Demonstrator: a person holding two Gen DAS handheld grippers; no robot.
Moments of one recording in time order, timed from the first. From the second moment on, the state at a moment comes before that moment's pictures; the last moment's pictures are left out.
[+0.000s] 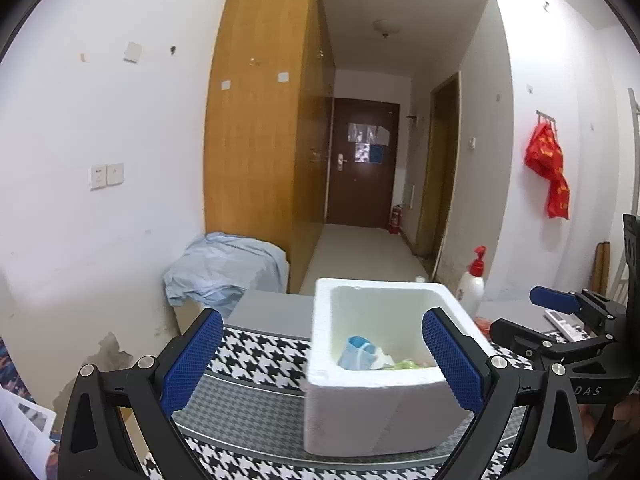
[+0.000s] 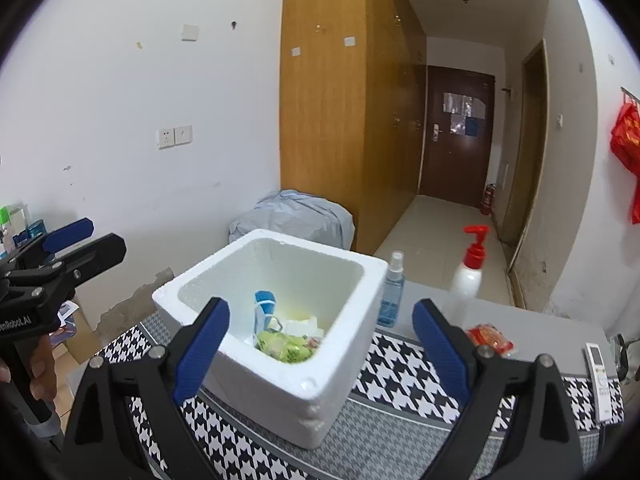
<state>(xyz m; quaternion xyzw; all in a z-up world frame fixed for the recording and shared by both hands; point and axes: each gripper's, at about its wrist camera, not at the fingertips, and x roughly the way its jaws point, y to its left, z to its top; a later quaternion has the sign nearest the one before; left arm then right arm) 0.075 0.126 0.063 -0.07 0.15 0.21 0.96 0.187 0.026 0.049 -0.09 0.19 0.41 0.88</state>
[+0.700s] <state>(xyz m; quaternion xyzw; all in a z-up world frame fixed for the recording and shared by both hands) 0.065 0.063 0.069 -0.03 0.11 0.16 0.98 0.161 -0.036 0.054 -0.07 0.16 0.38 0.91</state>
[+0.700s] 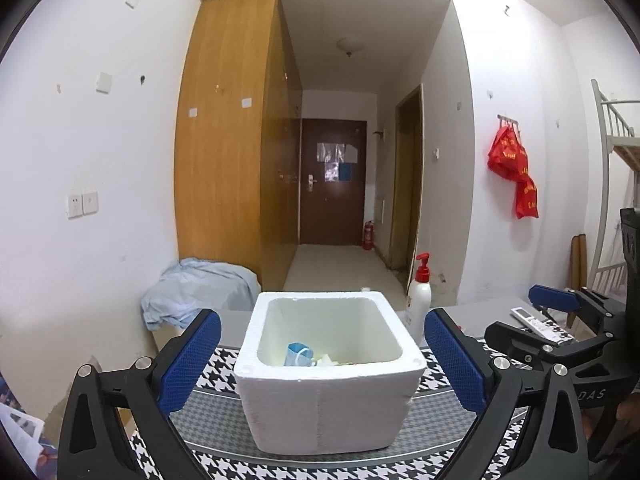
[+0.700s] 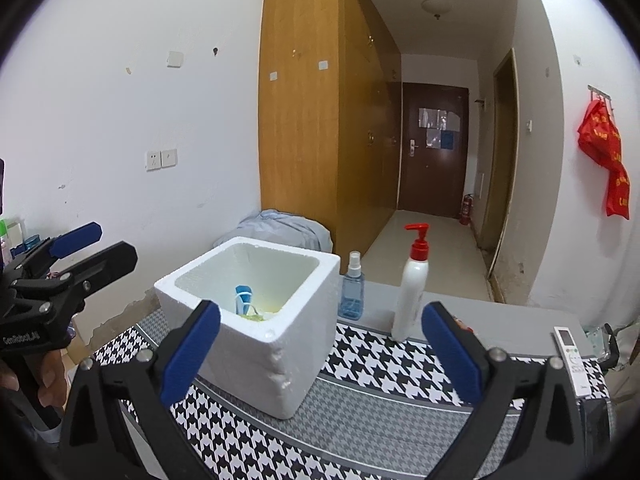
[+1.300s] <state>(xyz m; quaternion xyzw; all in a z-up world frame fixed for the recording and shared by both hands) 0.041 0.033 0.057 0.00 0.08 0.17 0.98 0.135 -0.069 0.034 -0.05 0.14 0.38 0.91</state>
